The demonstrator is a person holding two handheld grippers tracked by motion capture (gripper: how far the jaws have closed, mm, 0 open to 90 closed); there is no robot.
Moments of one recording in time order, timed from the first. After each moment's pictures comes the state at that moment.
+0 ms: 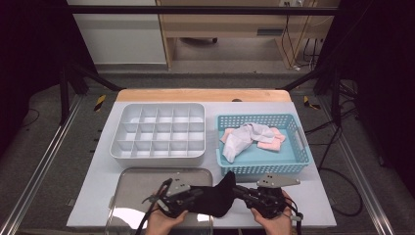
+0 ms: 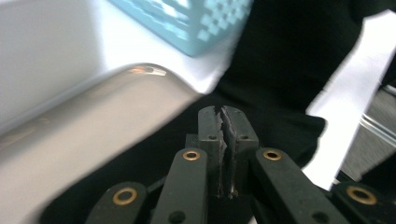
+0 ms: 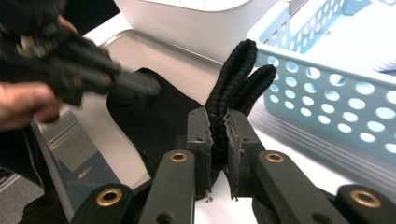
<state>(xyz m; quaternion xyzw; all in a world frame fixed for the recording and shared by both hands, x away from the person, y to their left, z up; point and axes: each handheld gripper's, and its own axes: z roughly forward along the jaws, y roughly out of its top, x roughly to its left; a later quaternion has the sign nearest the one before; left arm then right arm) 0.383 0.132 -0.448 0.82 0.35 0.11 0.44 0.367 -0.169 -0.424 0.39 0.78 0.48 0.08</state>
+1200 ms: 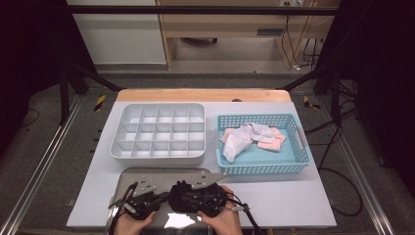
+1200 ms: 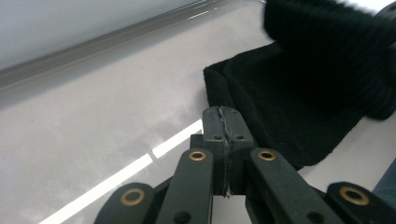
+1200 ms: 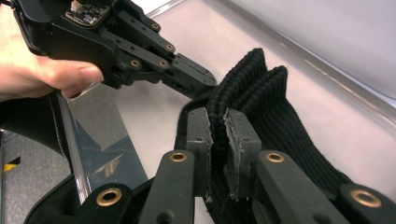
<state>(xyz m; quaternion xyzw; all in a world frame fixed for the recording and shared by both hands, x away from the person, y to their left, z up) 0.378 0.200 -0.473 0.82 0.41 0.11 0.39 0.384 -0.030 -0.437 0.29 0.85 0.43 0.03</state>
